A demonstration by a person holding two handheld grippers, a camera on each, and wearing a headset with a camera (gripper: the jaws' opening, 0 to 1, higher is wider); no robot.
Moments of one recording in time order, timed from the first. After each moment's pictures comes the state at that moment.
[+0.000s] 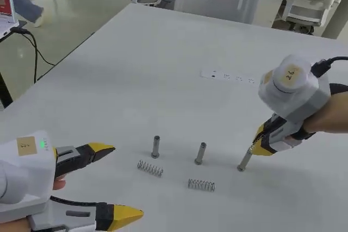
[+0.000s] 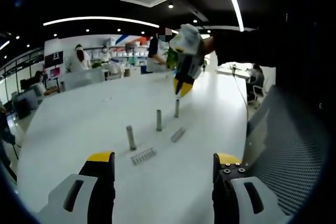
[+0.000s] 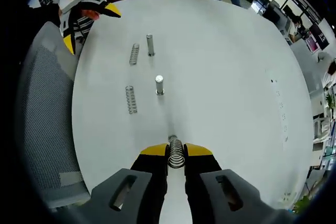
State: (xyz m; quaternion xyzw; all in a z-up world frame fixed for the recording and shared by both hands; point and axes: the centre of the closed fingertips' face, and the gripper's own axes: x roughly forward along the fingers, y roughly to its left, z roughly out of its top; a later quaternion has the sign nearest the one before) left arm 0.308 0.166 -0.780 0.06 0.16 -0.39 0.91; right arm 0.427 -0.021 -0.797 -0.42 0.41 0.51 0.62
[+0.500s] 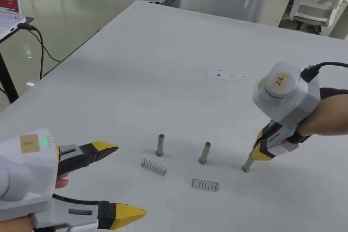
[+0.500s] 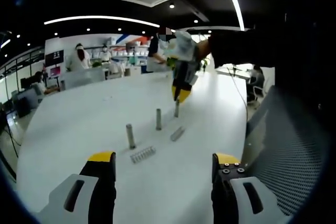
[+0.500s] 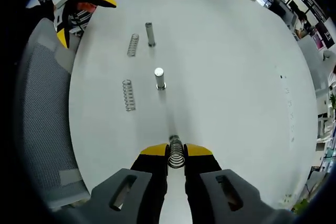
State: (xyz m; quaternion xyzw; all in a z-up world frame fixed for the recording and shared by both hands) left arm 0.305 0.169 -0.782 0.06 0.16 -0.39 0.91; right arm 0.431 -0.019 -0.822 -0.43 0.44 0.51 0.60
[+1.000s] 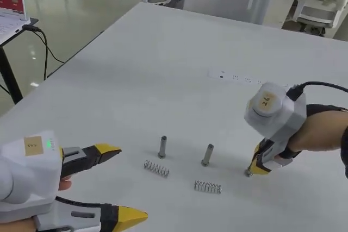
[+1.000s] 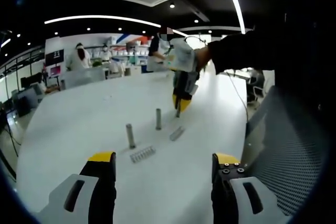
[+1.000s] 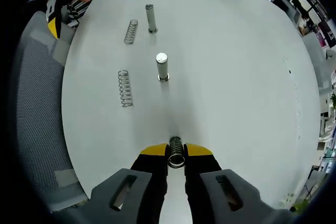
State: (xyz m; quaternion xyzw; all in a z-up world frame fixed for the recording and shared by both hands) left arm 0.305 0.167 -0.782 0.06 0.17 -0.38 0.91; right arm 0.428 -0.025 -0.851 -0.45 0.46 0.50 0.58
